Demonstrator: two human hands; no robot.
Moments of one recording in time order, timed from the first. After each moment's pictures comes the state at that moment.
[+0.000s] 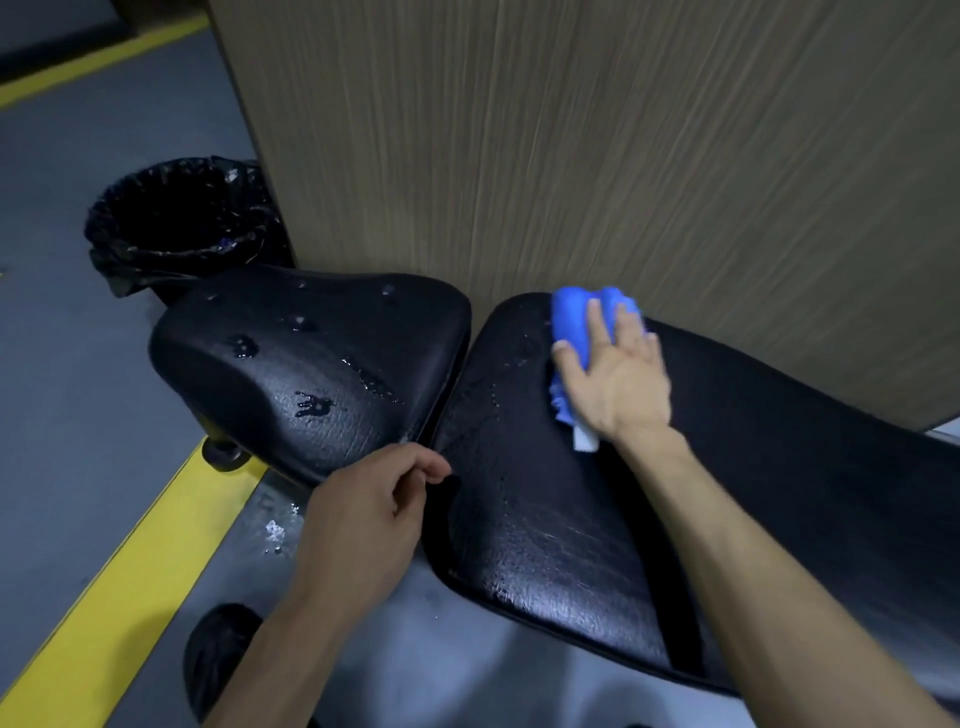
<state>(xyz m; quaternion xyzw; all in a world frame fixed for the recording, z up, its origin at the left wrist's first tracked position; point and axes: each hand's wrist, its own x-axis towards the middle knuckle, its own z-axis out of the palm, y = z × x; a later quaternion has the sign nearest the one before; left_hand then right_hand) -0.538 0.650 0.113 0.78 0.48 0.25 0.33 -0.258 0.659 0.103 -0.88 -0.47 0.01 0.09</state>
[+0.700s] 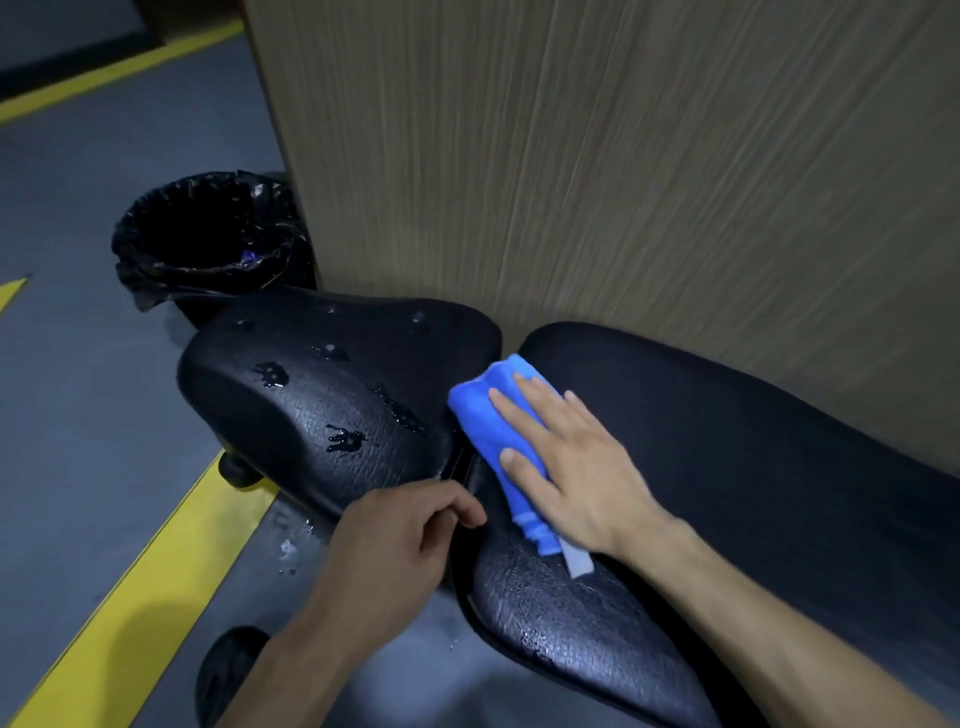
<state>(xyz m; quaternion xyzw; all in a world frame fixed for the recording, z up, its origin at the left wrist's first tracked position) -0.545 0.680 0.120 0.83 0.41 0.19 0.33 -0.325 0.646 0.108 -0.69 -0.71 0.08 0.12</state>
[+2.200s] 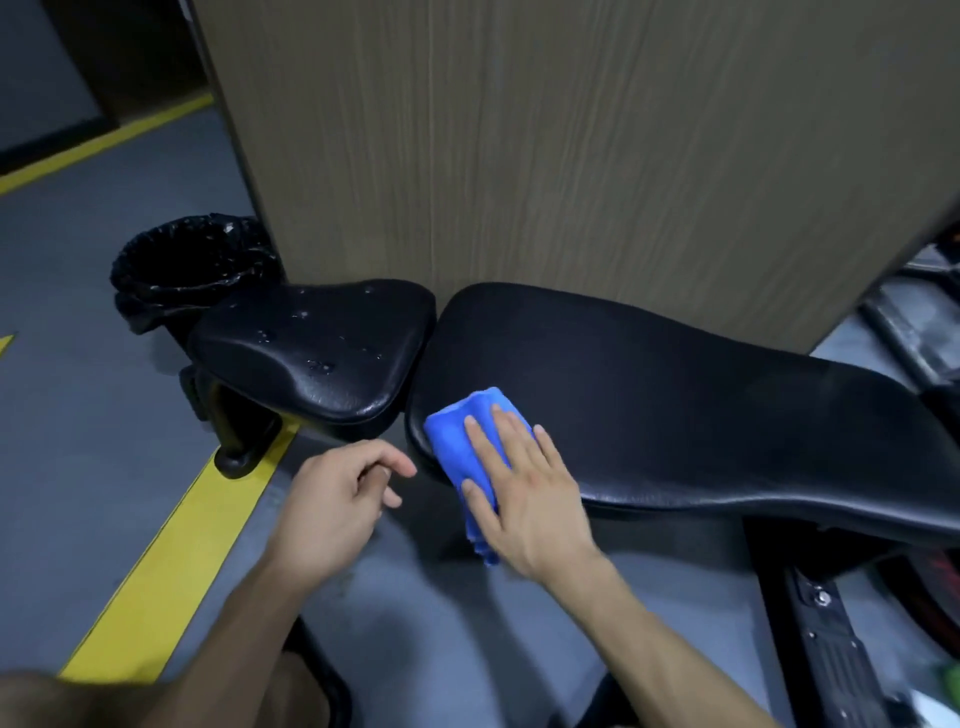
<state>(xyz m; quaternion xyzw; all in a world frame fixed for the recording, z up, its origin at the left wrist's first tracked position) -0.606 0.568 0.152 0.80 0.44 0.20 0.36 -0.414 0.472 0.087 -0.79 -0.61 -0.04 0.11</state>
